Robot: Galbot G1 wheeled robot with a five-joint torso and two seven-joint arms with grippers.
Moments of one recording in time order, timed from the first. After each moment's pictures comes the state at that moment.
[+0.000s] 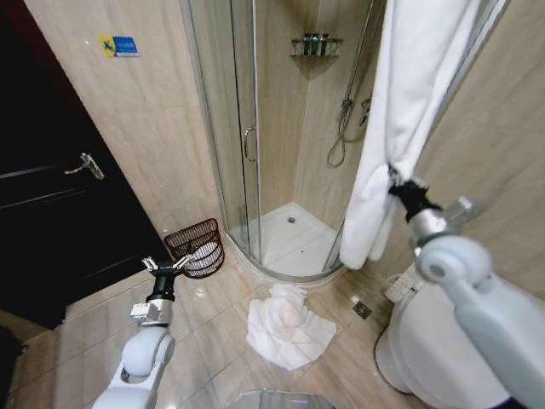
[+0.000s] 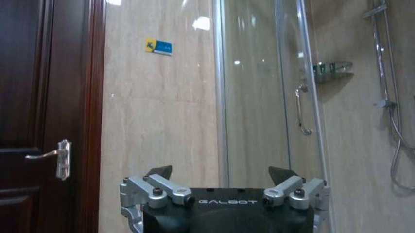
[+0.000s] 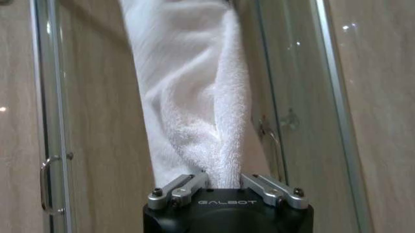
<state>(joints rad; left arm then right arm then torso) 1.57 -1.28 -0.69 -2.06 -0.24 -0.25 -0.15 -1.09 0.80 0.54 2.18 0.91 -0.17 0.44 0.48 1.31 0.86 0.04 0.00</state>
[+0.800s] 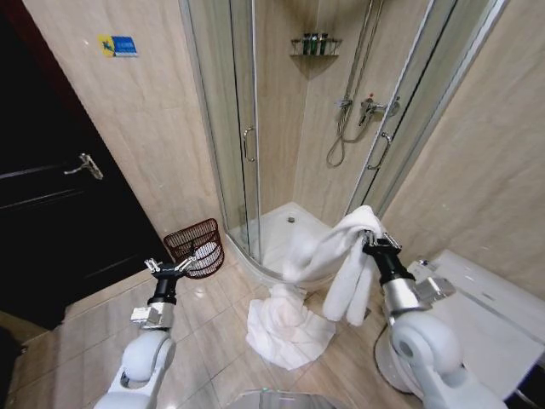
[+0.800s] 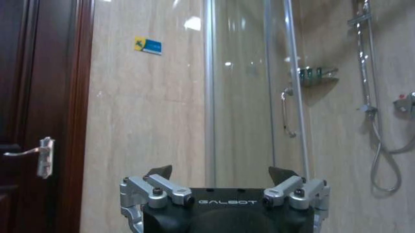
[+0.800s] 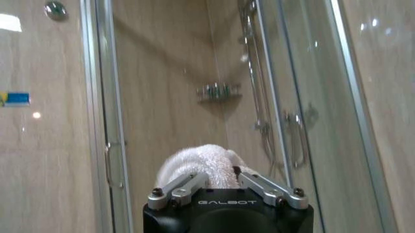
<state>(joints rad) 1.57 -1.29 -0.65 -2.07 -0.24 -0.25 -0.12 -1.46 1.11 0.58 2.41 0.56 -0.11 0.27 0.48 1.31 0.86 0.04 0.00</state>
